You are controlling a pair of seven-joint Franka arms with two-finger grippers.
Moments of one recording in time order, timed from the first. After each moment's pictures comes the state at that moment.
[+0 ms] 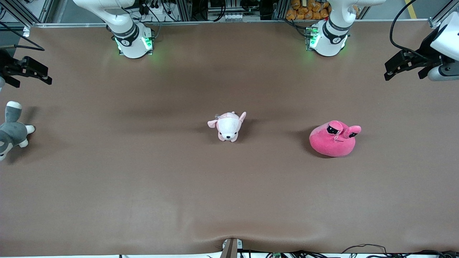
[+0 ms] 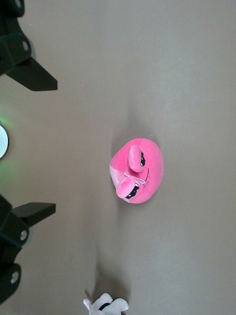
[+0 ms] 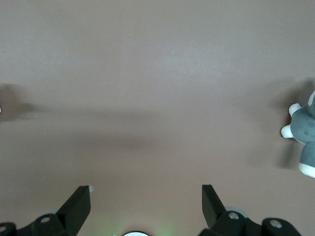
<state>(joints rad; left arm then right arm) -0.11 -0.10 -0.01 -1.60 0.04 1.51 -0.16 0.02 -0.11 -0.09 -1.67 0.00 1.51 -0.17</state>
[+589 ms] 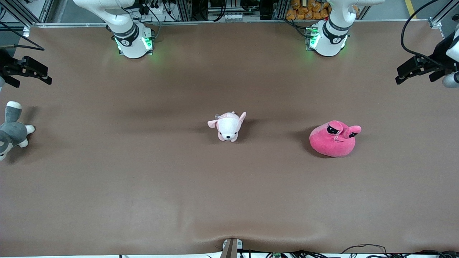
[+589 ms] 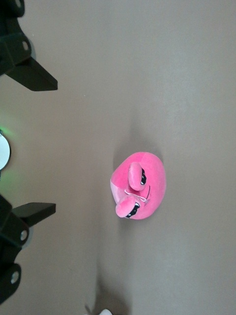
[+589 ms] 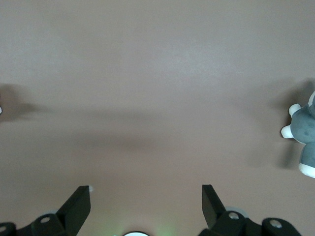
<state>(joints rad) -0.06 -0.07 0.02 -1.60 0.05 1.51 -0.08 0.02 -0.11 -0.09 -1.66 0.00 1.51 -0.17</state>
